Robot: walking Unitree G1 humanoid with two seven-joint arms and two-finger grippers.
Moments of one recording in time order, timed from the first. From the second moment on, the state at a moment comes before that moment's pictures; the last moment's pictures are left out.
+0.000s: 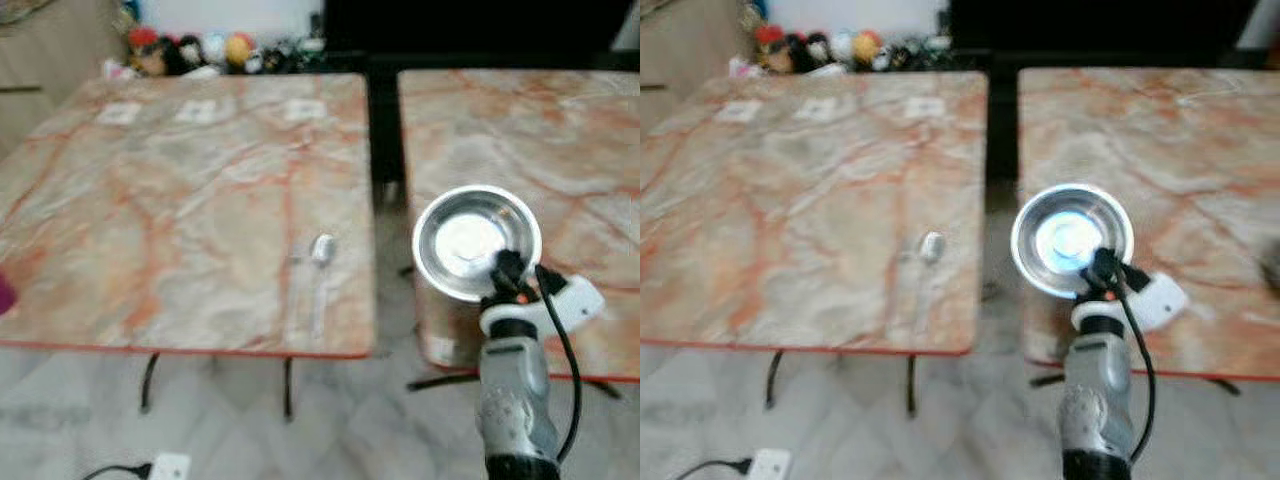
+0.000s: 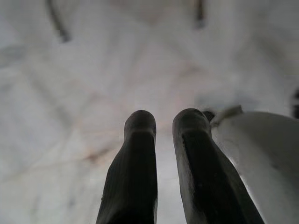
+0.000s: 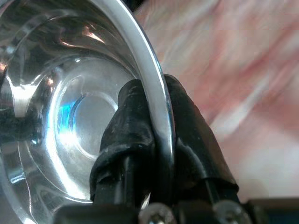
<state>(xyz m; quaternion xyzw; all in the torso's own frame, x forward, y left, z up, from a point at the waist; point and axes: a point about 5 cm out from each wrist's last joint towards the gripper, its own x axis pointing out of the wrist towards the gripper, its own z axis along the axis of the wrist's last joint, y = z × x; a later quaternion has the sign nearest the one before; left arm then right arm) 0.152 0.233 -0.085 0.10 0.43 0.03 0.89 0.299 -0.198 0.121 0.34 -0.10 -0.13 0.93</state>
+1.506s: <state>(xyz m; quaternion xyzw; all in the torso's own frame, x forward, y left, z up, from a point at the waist) 0.157 0.243 -0.080 0.11 0.43 0.04 0.90 0.272 -0.252 0.167 0.32 -0.16 -0.33 0.88</state>
